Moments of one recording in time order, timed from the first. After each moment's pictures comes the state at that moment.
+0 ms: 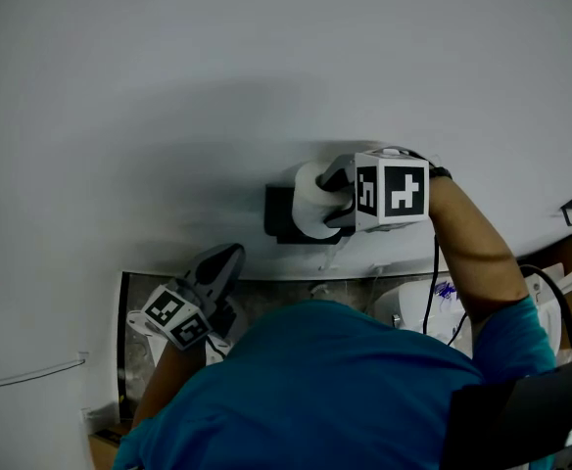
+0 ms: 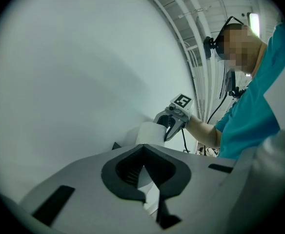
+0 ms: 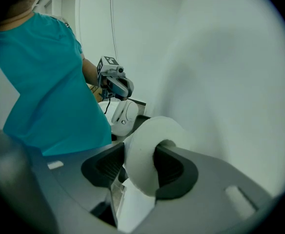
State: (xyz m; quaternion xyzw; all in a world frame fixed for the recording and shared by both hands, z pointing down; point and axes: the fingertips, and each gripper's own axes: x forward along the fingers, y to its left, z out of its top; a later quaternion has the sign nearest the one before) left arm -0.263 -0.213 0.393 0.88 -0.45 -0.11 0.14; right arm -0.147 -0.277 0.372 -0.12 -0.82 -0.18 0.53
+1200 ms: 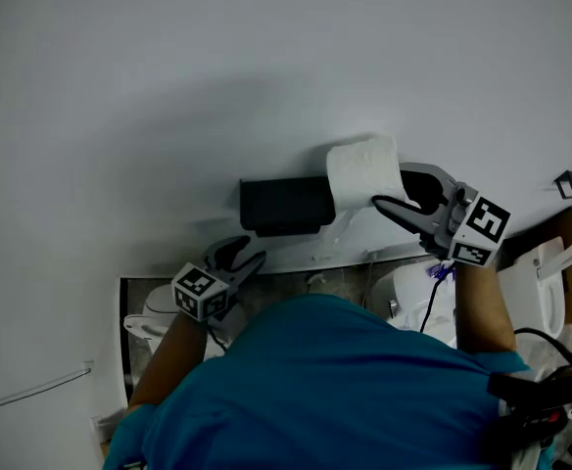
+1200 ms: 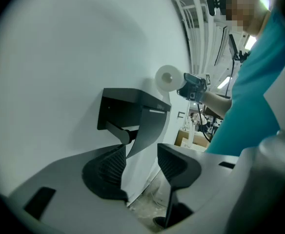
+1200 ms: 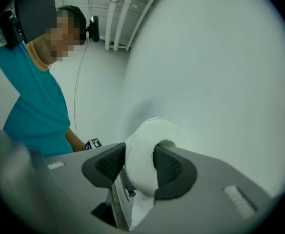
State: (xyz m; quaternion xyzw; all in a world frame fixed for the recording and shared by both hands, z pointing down) left arm -0.210 -0.252 0.519 0.91 -0.38 0.08 0.16; right arm -0.022 -0.285 0.295 0.12 -0.99 -0.05 0.08
